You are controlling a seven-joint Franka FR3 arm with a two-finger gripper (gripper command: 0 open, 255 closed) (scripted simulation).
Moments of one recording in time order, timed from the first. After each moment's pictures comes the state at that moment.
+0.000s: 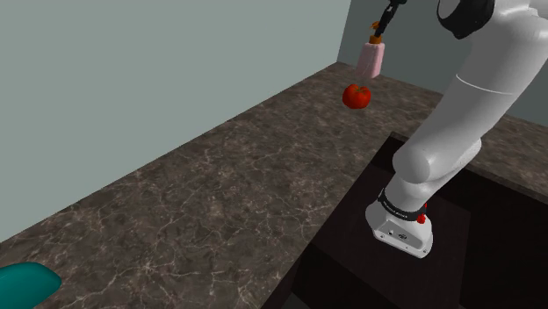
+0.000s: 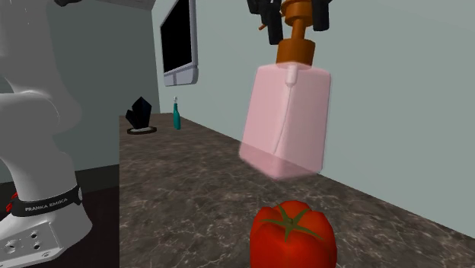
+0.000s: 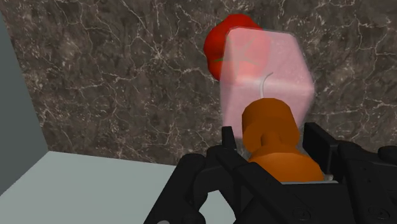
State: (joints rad) arm -0.42 0.03 -0.56 -1.57 0.14 1.73 -1.11
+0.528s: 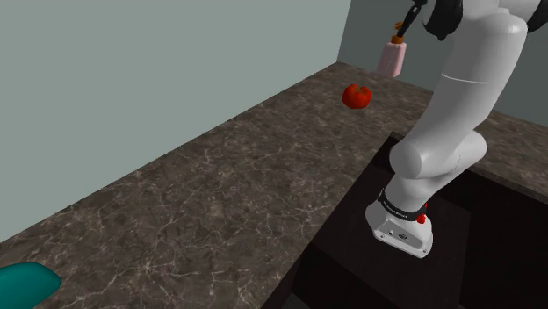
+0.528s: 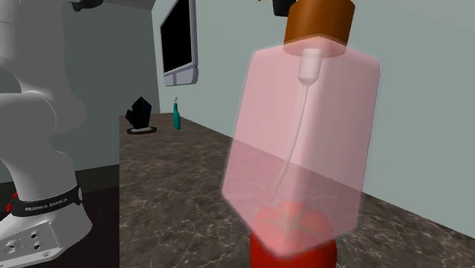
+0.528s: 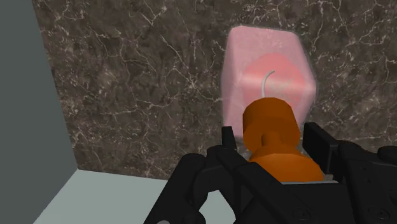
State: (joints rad) arm -0.57 0.20 -0.65 -1.40 0.27 1.65 -1.34
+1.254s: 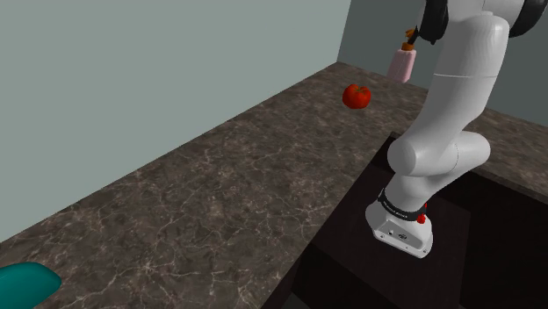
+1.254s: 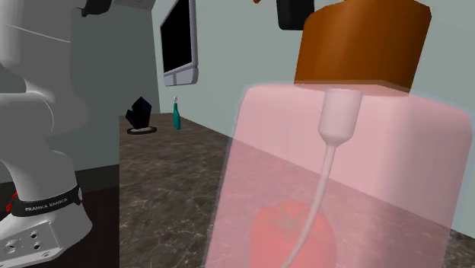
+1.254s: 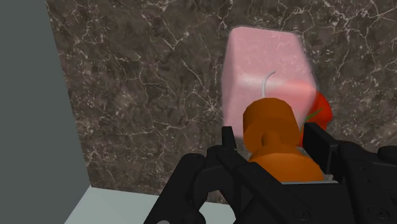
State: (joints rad) arm -0.70 0.32 -0.68 -1.32 0.36 1.65 -1.48
